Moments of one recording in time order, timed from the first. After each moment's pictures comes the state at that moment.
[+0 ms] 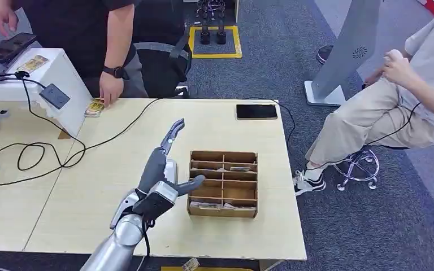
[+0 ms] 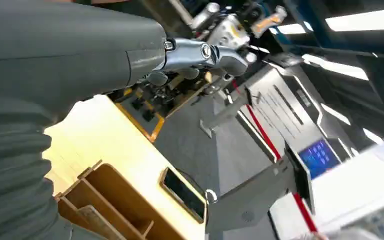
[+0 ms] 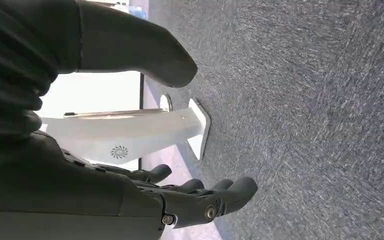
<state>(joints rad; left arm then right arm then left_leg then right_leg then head) -0.26 -0.04 -0.52 -1.36 -0.43 0.18 -0.49 -0.02 0.04 -0.83 -0.21 1.57 -0.15 0.13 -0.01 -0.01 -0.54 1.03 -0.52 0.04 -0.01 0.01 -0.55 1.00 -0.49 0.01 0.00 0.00</state>
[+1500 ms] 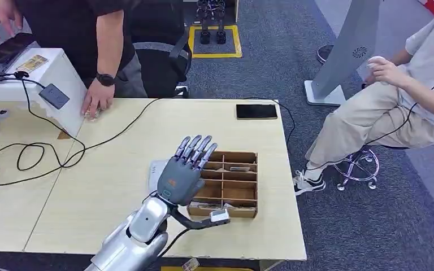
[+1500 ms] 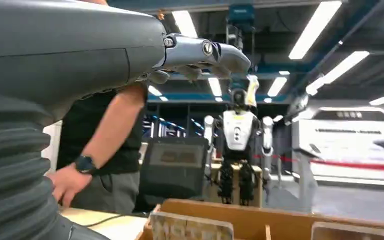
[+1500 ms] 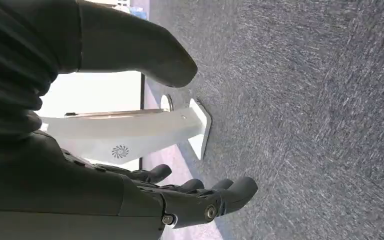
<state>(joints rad) -0.36 -0.02 -0.73 -1.12 -1.35 0.56 0.04 -0.03 0.03 -0.83 -0.21 1.56 -0.14 0.13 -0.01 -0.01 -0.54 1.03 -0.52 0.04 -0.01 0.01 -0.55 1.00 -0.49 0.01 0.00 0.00</state>
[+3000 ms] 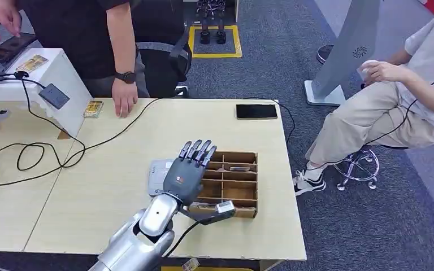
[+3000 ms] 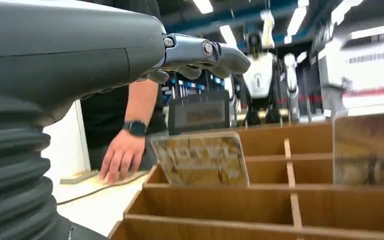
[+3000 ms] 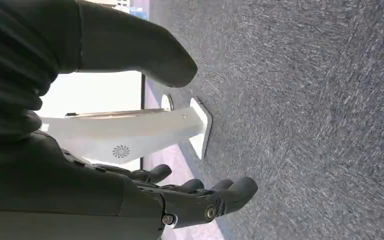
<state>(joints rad) -0.39 -0.06 -0.73 -1.08 -1.39 0.27 0.16 -0.03 0.03 -0.84 -0.21 1.57 -0.14 0.13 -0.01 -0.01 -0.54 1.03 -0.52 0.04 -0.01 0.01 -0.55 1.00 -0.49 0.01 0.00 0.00</state>
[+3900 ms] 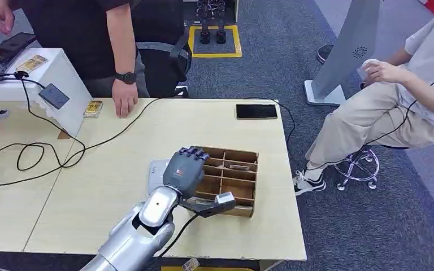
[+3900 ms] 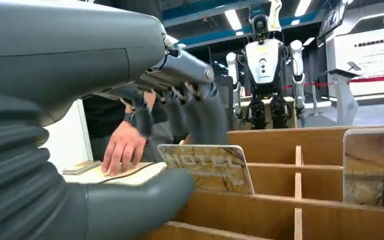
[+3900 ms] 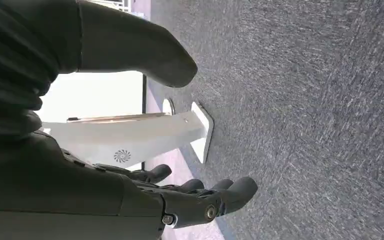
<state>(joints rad) -0.42 -0.06 -0.73 -1.09 -1.32 0.23 0.15 -0.02 0.03 -0.86 -0.21 1.57 -0.14 0.13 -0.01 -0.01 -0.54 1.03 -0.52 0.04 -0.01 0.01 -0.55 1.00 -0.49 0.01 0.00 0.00</state>
